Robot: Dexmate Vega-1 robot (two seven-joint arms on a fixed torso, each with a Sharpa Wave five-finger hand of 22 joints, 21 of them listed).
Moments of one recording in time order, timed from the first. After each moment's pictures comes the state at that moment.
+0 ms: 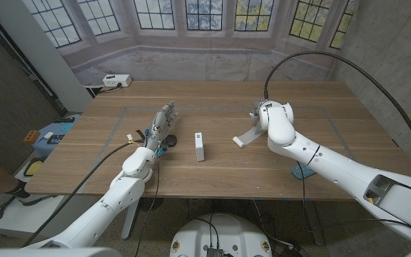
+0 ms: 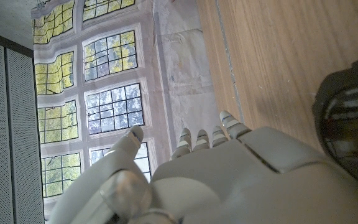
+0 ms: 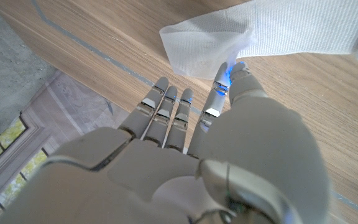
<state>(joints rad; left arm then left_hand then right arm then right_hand) 1.00 0.48 0.38 -1.41 -0.63 -0.40 0.02 0.28 0.17 0.61 0.02 0.17 0.01 0.05 0.18 0.17 -0.10 0.11 0.21 0.19 -0.12 0.12 0.18 0.17 0.04 0.09 0.20 0.17 -0.54 -0.58 -0.91 -1.81 -1.20 -0.83 0.81 1.08 0.04 0.27 -0.15 0.20 1.11 -0.08 0.35 0.21 0.52 -0.01 0.20 0.20 0.40 -0.04 0.24 0.21 0.49 -0.01 0.20 0.17</state>
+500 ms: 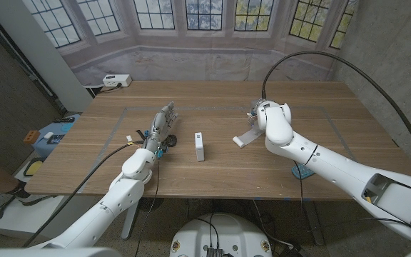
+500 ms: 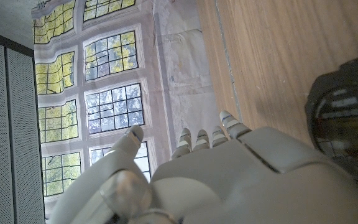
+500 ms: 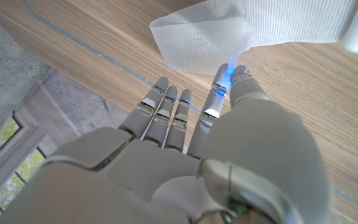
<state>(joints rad) 1.01 0.49 0.38 -1.41 -0.63 -0.41 0.02 0.28 0.17 0.61 0.01 0.17 0.01 0.05 0.18 0.17 -0.10 0.11 0.21 0.19 -0.12 0.12 0.18 0.17 0.04 0.09 0.20 0.17 -0.52 -0.57 -0.93 -1.81 -1.17 -0.84 0.79 1.03 0.05 0.25 -0.13 0.20 1.04 -0.06 0.32 0.21 0.51 0.01 0.20 0.20 0.40 -0.04 0.24 0.21 0.49 -0.01 0.20 0.17</state>
